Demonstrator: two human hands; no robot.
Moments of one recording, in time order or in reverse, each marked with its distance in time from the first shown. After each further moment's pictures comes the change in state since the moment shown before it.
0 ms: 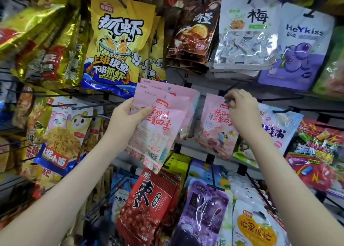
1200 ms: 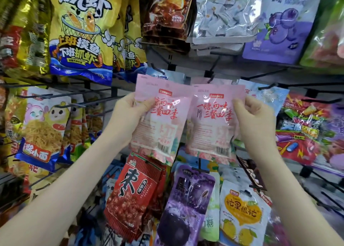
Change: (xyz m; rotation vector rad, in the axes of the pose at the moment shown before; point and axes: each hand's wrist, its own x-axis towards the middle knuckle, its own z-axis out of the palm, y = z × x) left_hand -0.009 -0.013 0.054 -0.033 -0.024 -0.161; right_hand -0.086 0.017 -0.030 0.750 0.086 0.339
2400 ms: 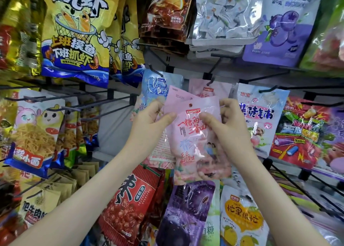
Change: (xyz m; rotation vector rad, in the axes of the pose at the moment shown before) left_hand -0.015 -0.013 0.034 0.060 -0.149 0.169; right_hand -0.016 -0.014 0.031 0.160 -0.175 0.110
